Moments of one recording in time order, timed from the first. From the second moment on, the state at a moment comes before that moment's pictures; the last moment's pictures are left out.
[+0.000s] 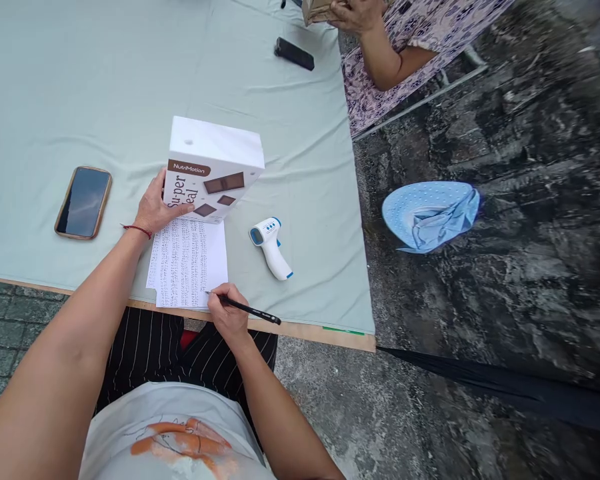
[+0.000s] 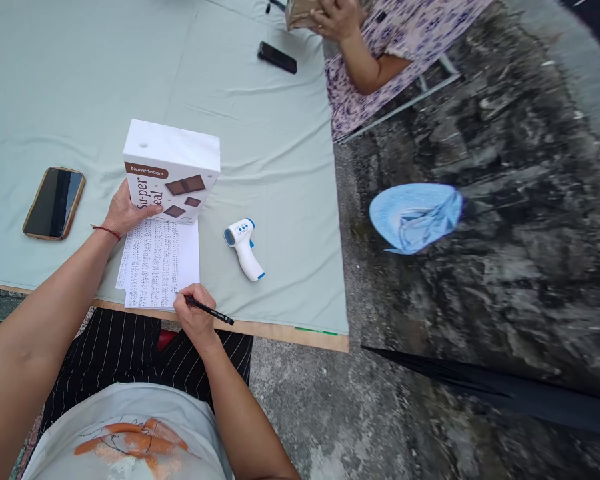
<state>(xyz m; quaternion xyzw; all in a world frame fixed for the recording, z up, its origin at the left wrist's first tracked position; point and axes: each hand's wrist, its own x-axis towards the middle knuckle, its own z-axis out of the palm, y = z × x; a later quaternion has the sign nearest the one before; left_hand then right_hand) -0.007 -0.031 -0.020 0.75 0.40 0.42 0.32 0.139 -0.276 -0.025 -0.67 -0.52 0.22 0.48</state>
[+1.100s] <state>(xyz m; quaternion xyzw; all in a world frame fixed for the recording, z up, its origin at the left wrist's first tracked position) -0.009 -0.034 -0.014 0.71 0.42 0.44 0.36 0.156 -0.229 -0.035 -0.75 -0.55 0.08 0.36</state>
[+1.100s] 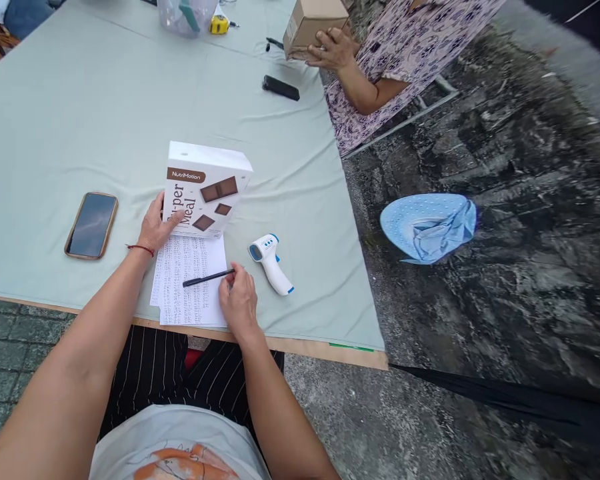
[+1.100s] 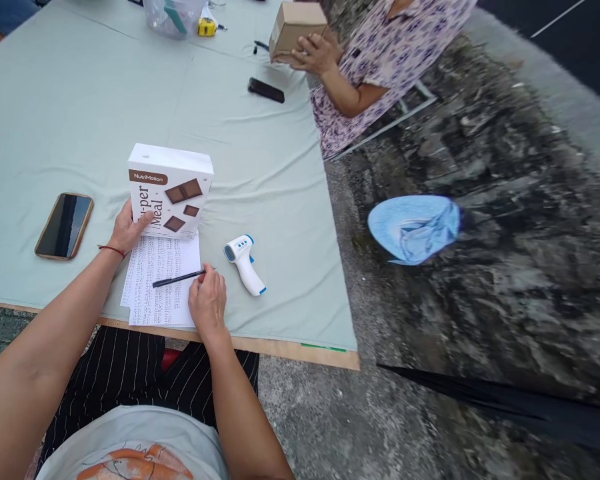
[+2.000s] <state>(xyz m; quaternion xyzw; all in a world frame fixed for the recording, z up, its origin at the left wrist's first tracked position) -0.008 -0.040 -0.006 0.72 0.46 0.40 0.32 0.148 -0.167 0.016 -0.61 -0.31 0.35 0.64</state>
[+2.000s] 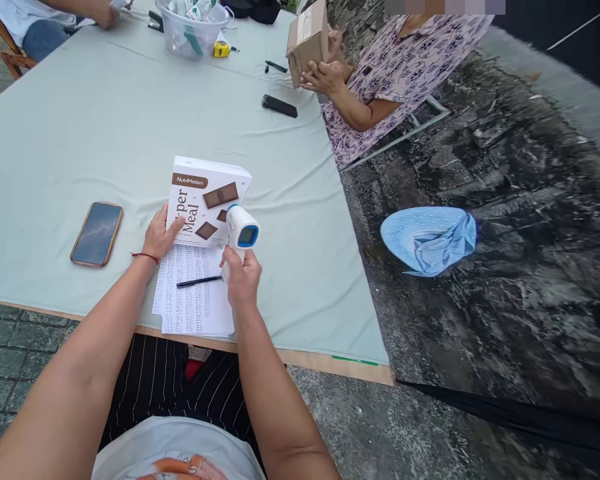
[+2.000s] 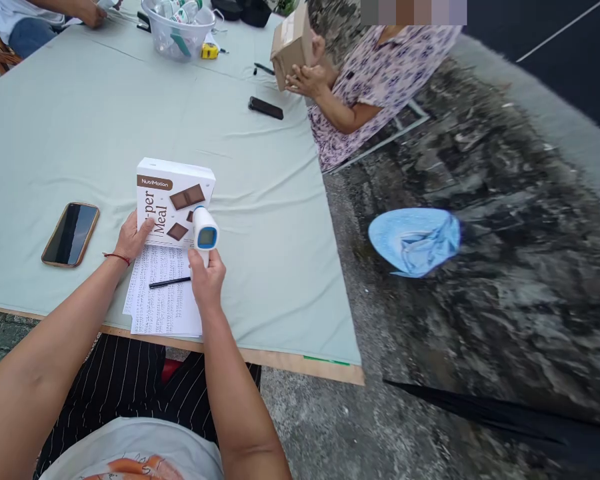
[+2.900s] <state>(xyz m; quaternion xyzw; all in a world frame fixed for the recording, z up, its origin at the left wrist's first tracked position) -0.007 -0.039 -0.007 0.72 0.46 0.40 0.31 0.141 -0.131 0.018 -0.59 -0.39 0.31 0.63</state>
